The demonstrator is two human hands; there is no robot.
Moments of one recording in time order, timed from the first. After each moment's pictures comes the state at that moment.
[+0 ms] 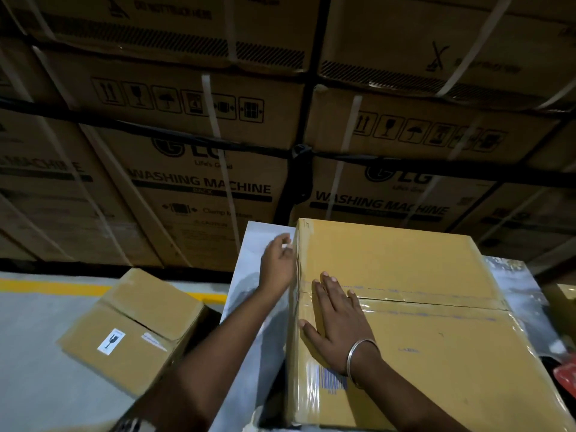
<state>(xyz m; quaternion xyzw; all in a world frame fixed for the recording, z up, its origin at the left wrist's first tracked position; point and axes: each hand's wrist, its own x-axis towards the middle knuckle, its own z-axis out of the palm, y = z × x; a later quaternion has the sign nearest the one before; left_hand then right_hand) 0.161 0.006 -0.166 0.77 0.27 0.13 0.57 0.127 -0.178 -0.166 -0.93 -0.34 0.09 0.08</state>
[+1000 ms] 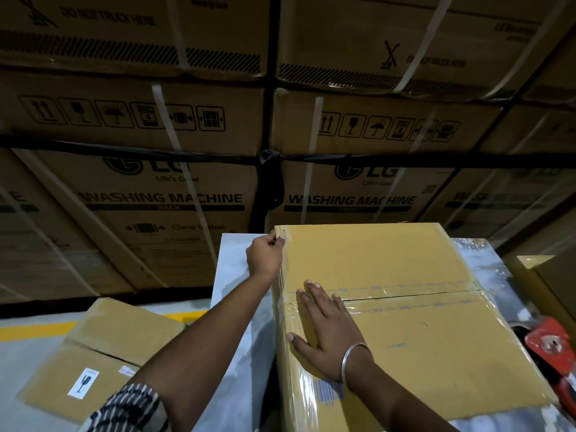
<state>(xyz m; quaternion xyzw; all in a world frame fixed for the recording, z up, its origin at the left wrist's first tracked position) 0.225 0.012 -0.179 0.78 0.30 0.11 0.55 0.127 -0.179 -0.162 -0.93 -0.33 0.09 0.12</state>
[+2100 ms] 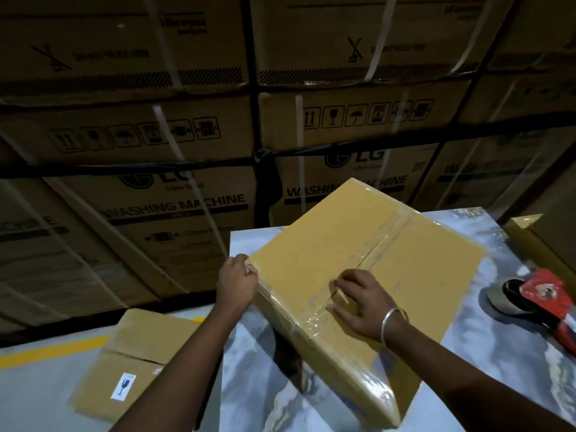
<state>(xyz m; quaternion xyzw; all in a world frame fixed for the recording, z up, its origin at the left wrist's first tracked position) 0.102 0.052 -0.164 0.91 0.21 0.07 0.34 0.130 -0.248 -0.185 -0.89 -0.35 -0.12 0.25</state>
